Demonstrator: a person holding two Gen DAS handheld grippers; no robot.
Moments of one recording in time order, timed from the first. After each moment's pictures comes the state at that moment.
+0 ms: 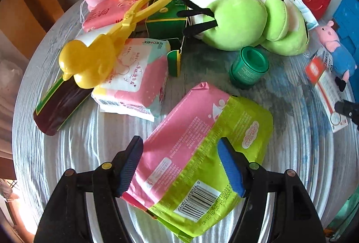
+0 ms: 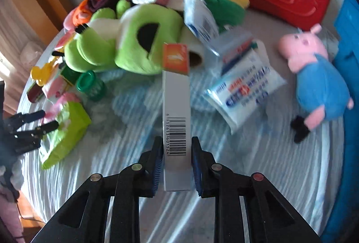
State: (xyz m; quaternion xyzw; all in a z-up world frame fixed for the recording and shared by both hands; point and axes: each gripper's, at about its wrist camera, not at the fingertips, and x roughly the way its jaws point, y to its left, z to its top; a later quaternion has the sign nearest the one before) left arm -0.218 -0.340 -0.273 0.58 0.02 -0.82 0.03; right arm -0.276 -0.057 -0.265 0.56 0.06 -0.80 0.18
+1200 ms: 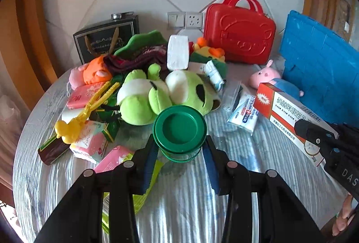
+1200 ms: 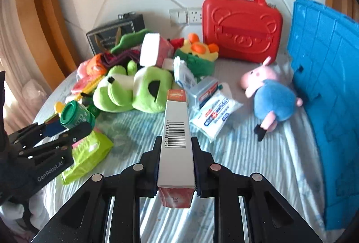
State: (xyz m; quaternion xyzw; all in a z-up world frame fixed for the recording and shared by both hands) left arm -0.173 -0.208 -0.157 0.38 0.02 -0.93 -0.01; right arm -0.184 -0.032 -0.152 0.39 0.01 -0.91 0.15
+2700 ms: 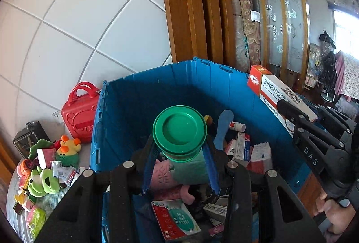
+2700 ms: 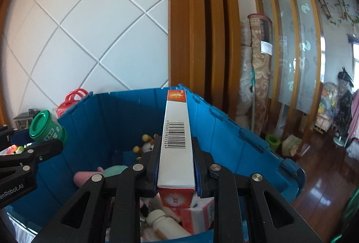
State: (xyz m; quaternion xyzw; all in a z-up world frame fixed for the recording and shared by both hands) left arm -0.096 0.323 0.015 0.25 -0.09 -0.95 -0.17; right arm -0.080 0.485 -0.008 0.17 -0.01 -0.98 -0.08
